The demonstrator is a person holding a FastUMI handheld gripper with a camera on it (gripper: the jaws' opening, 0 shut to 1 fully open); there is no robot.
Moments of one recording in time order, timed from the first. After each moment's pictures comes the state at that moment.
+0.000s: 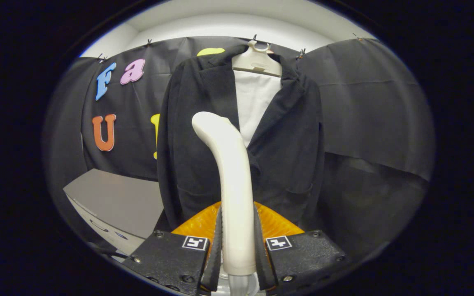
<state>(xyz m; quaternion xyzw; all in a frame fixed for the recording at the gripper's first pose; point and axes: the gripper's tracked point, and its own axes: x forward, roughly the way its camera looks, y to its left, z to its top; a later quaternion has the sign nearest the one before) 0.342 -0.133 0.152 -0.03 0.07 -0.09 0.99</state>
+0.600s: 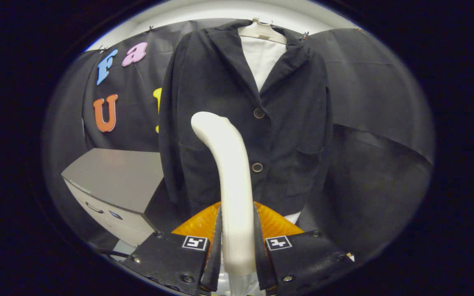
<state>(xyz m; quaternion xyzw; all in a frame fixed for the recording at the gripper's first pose) 0.342 -0.137 0.069 -0.03 0.15 -0.09 0.98</state>
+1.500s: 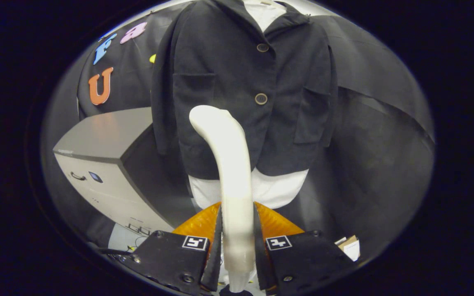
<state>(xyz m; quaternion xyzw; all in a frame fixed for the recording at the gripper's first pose) 0.333 -0.143 -0.044 -0.03 0.25 -0.10 0.96</state>
